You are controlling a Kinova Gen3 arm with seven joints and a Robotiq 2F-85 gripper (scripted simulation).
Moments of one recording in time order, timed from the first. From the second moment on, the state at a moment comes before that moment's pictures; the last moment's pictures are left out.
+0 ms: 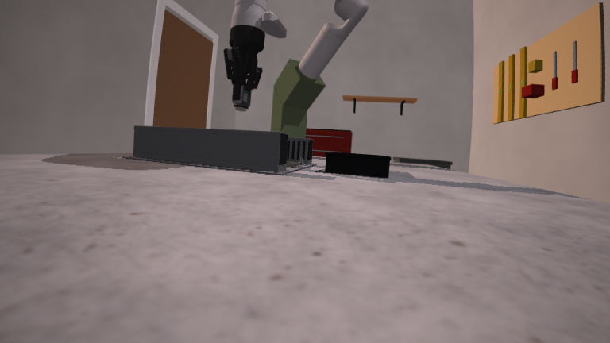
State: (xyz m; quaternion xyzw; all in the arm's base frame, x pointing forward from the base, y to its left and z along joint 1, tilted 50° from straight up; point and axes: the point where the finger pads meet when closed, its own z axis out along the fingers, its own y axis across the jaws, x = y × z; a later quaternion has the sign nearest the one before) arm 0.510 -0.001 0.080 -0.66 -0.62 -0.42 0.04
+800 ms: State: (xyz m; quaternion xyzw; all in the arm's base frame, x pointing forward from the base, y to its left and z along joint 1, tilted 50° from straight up) arm 0.506 0.004 0.084 -0.66 -0.62 -0.42 0.04
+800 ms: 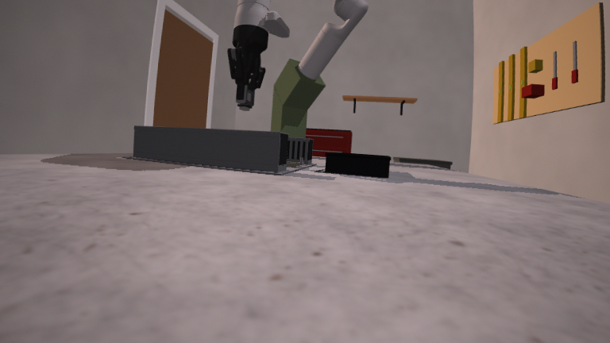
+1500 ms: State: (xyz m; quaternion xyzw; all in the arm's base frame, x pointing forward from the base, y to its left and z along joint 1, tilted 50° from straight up) arm 0.479 0.066 0.121 -0.66 -0.62 -0.42 0.04
